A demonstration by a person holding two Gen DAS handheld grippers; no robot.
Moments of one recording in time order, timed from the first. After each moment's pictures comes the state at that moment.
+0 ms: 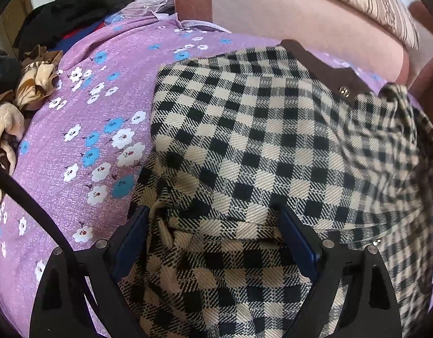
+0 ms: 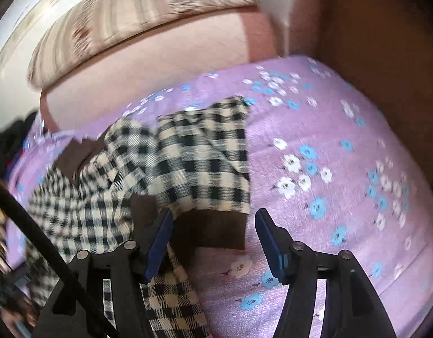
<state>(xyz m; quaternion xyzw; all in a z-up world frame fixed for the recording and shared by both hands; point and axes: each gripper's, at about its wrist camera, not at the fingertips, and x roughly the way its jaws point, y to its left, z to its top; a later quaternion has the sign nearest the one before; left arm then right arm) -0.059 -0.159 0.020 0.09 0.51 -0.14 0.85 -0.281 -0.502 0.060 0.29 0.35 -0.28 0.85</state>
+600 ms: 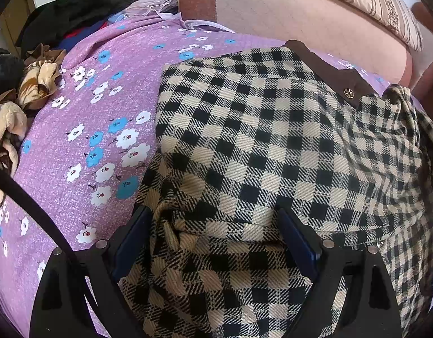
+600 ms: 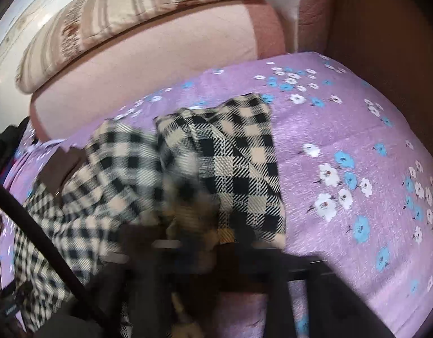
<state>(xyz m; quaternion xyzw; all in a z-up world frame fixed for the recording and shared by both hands) -0.055 -0.153 0.021 0.08 0.51 -0.14 0.85 -0.229 -0.511 0.025 0.28 0.33 -0.29 0.85</state>
